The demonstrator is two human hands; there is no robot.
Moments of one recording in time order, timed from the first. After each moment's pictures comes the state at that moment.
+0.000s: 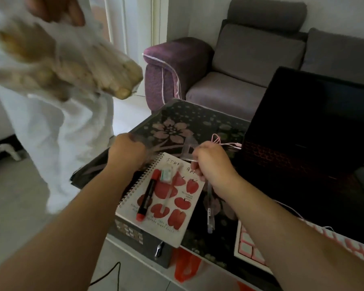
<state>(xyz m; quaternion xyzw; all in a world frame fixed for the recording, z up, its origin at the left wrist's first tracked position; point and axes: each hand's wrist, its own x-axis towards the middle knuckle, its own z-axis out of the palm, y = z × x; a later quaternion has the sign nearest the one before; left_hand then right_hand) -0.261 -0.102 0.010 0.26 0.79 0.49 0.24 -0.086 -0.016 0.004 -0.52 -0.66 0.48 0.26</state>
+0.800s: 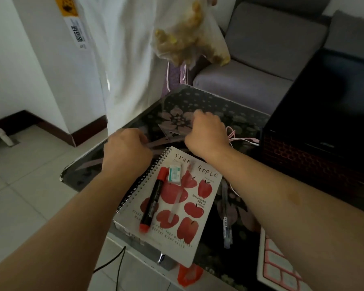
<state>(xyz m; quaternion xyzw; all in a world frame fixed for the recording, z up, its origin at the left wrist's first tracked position) -0.291 -0.084 -0.030 0.40 0.86 0.32 0.10 -0.160 0.044 -0.007 -0.47 -0.86 0.08 0.15</state>
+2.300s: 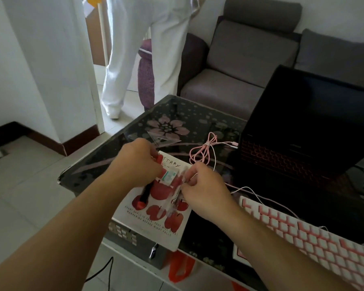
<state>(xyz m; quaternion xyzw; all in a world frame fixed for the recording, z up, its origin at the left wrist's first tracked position) -0.250 -0.100 0.005 0.45 0.80 0.30 0.26 -0.070 -0.061 -0.019 -0.50 -0.77 0.37 0.15</state>
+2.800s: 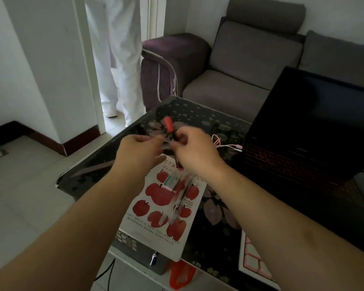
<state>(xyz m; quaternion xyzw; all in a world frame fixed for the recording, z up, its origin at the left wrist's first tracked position) -0.247 -0.085 0.002 0.19 0.64 0.63 0.40 -0.131 0.003 0.009 -0.42 -0.82 0.32 0.23</state>
